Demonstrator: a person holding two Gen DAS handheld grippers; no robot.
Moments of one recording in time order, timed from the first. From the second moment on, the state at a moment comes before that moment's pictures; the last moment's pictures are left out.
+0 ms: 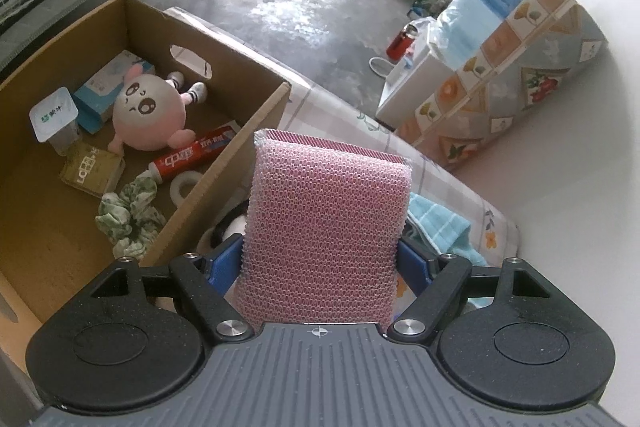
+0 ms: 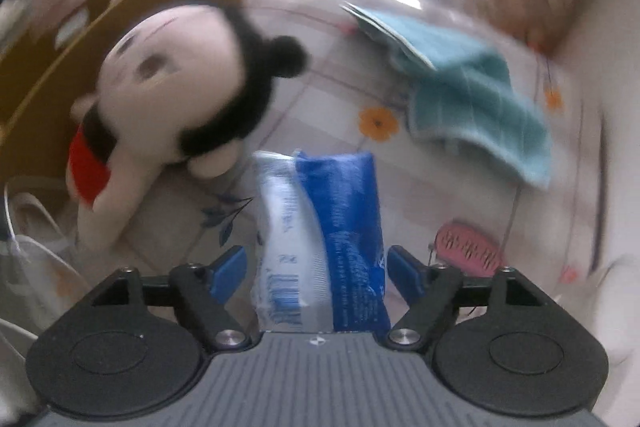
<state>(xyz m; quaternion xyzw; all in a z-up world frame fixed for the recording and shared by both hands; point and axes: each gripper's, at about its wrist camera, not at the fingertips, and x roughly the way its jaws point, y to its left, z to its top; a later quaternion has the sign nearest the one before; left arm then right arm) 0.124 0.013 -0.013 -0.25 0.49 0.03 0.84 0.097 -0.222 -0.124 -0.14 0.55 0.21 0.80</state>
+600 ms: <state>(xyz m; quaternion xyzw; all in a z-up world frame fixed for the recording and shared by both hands) 0.118 0.027 -0.014 -0.26 0.49 0.04 0.83 0.081 -0.196 -0.166 -0.29 0.51 0.20 0.79</state>
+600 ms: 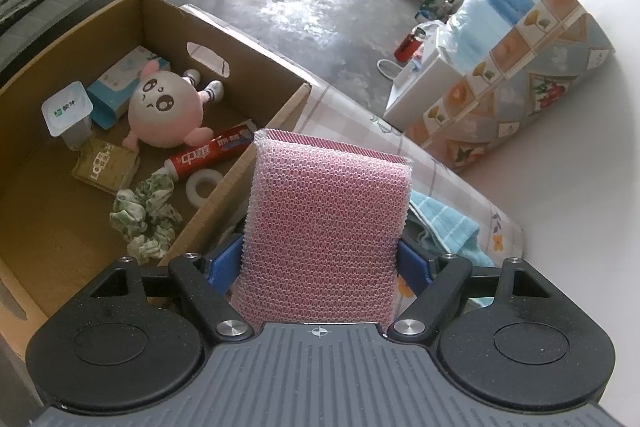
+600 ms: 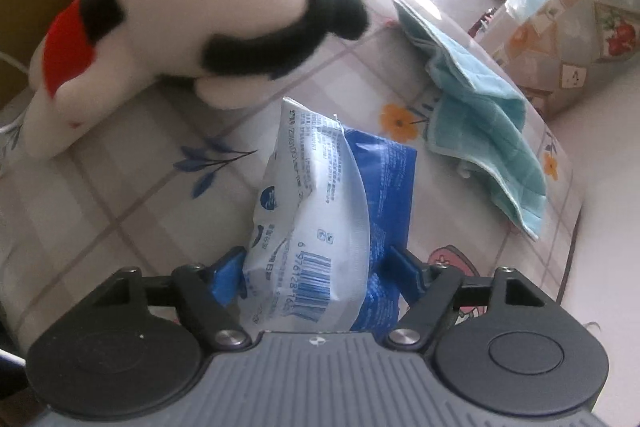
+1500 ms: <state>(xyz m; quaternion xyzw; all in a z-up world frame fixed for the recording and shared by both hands) 0.124 0.011 -0.017 -0.26 0.49 0.03 0.83 0.088 -0.369 -0.142 0.23 0.59 0.05 0.77</state>
